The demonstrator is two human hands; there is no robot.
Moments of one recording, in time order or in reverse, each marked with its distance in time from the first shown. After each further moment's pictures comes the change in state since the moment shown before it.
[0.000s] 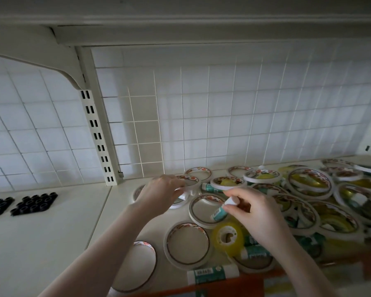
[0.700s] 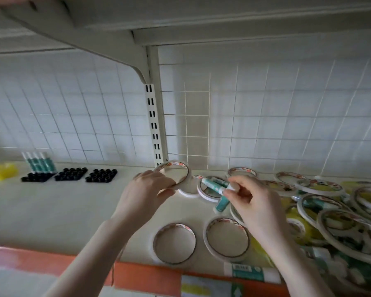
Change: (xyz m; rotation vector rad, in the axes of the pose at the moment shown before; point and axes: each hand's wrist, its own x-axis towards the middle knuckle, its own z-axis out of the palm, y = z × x) left_hand -0.107 -0.018 -0.066 0.133 0.365 -0.131; right_hand 0.022 -0.049 0.047 0.241 0.140 -0.174
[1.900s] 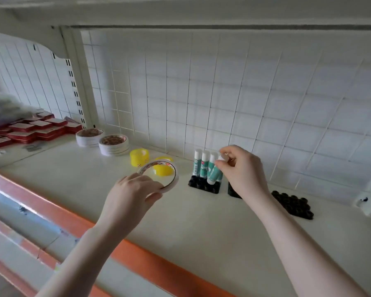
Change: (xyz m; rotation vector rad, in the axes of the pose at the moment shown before) left_hand -0.182 -0.434 -0.178 0.200 0.090 -0.294; right_hand 0.095 -0.319 0.427 0.092 -0.329 0.002
